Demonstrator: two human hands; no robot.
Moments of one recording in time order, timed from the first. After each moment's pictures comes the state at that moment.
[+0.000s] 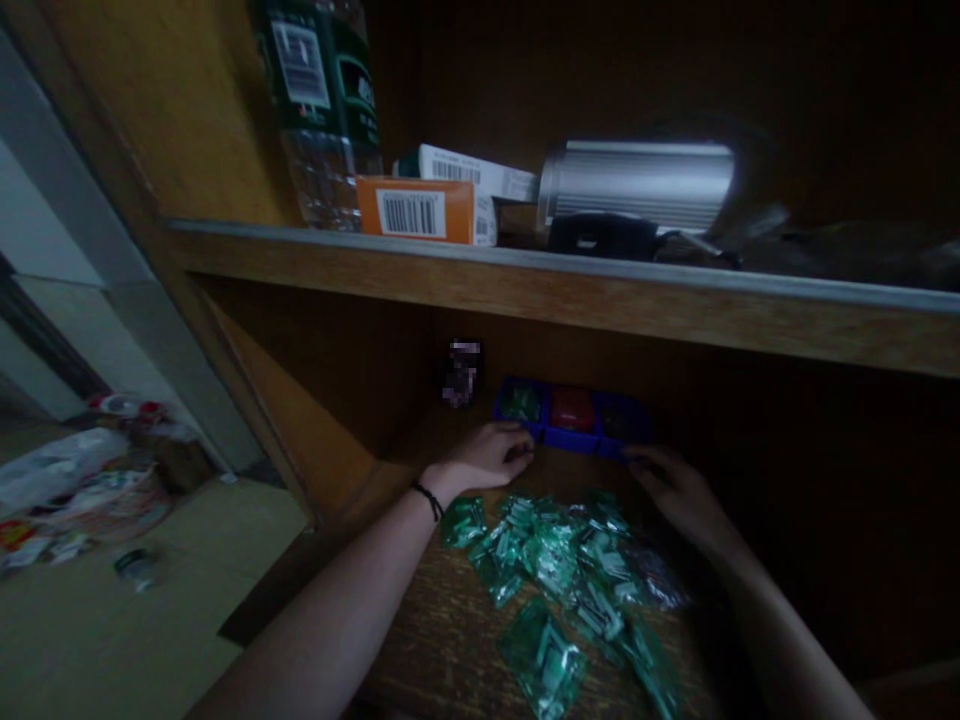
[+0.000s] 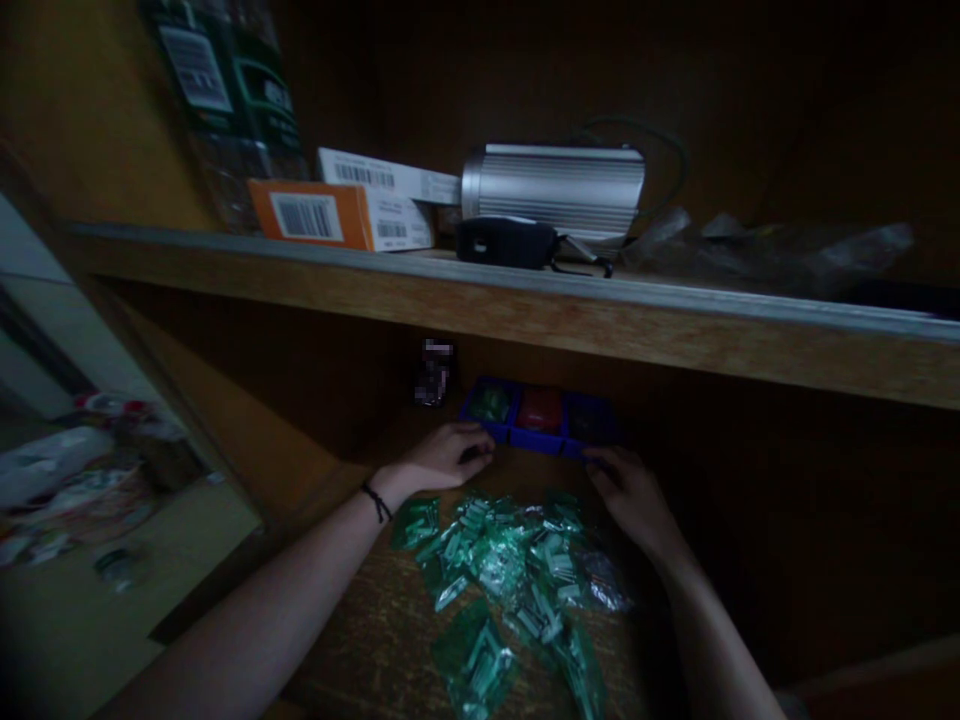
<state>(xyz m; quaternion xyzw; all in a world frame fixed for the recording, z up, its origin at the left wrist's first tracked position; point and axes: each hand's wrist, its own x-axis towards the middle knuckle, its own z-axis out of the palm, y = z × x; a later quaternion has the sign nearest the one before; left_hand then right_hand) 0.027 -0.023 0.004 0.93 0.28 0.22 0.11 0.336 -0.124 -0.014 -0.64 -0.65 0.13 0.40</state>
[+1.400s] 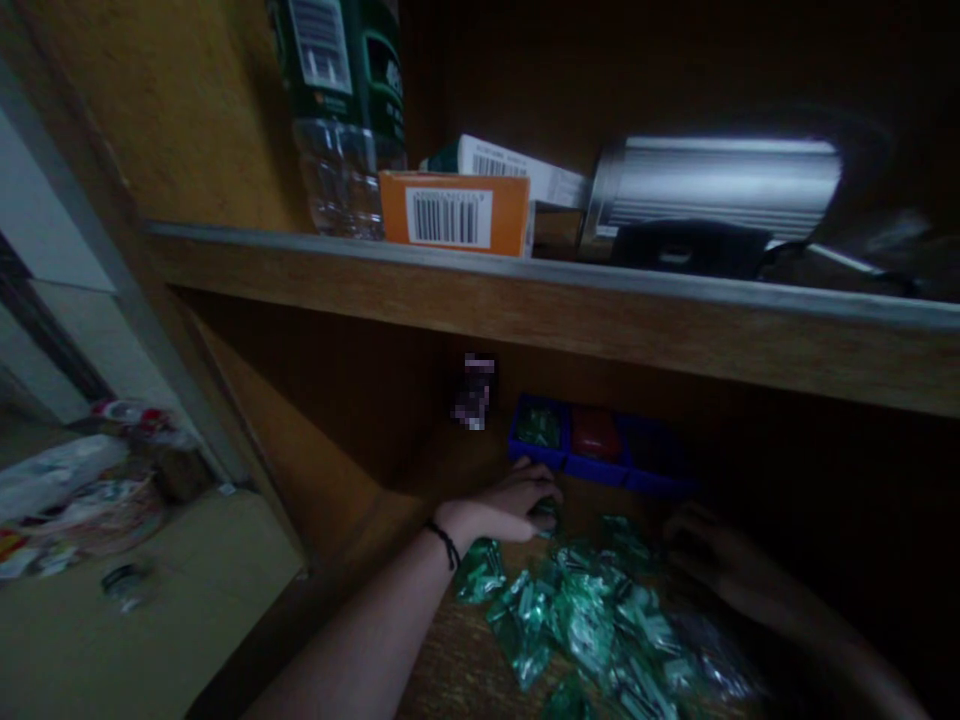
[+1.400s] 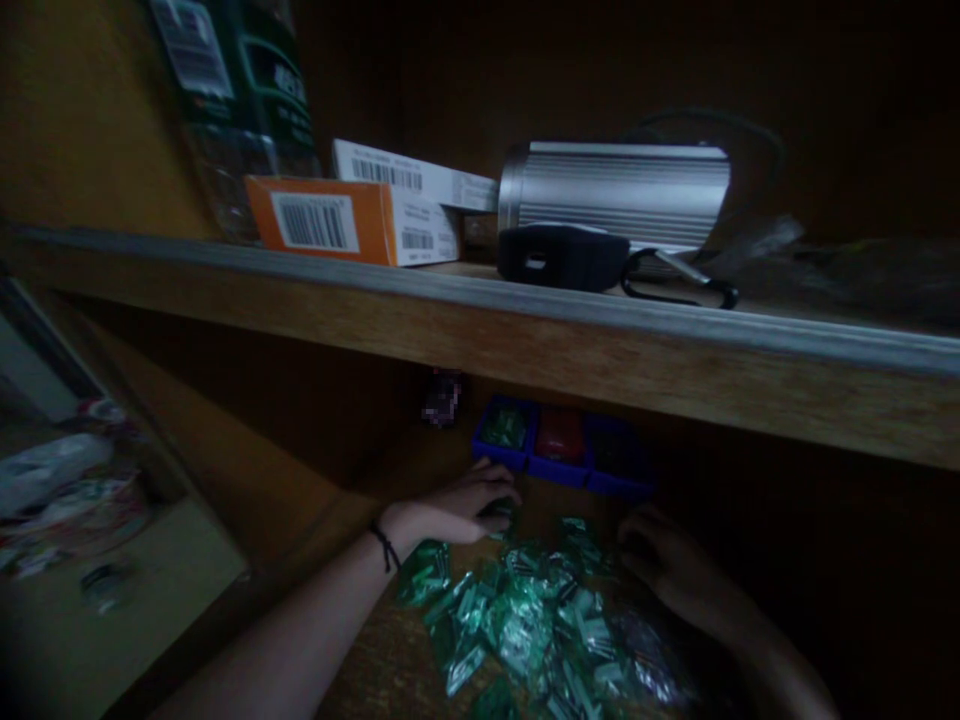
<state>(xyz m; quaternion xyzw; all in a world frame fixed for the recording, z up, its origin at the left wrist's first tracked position) 0.027 -0.020 -0.009 0.93 0.25 0.12 0.24 0.346 -0.132 -0.019 -0.64 -0.72 0.18 0.20</state>
